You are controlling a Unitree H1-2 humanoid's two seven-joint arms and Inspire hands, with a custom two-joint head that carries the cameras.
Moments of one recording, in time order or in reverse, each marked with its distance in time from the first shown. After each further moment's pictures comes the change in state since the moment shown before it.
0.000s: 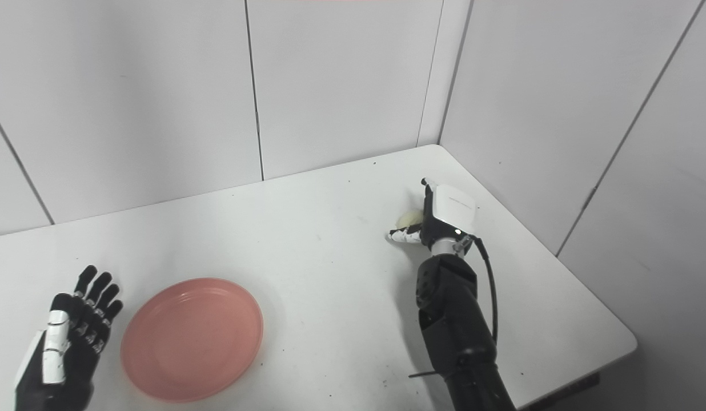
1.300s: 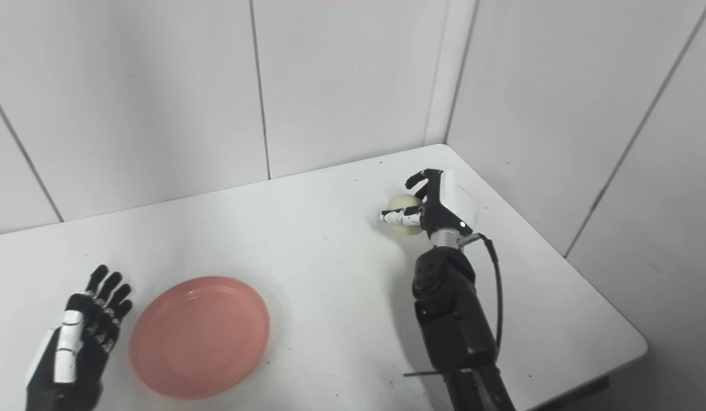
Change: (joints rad) left arm 0.015 -0.015 -0.037 -0.016 0.030 0.006 0.014; right arm 0.011 0.012 0.010 -0.192 0.357 -0.005 -0.173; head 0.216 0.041
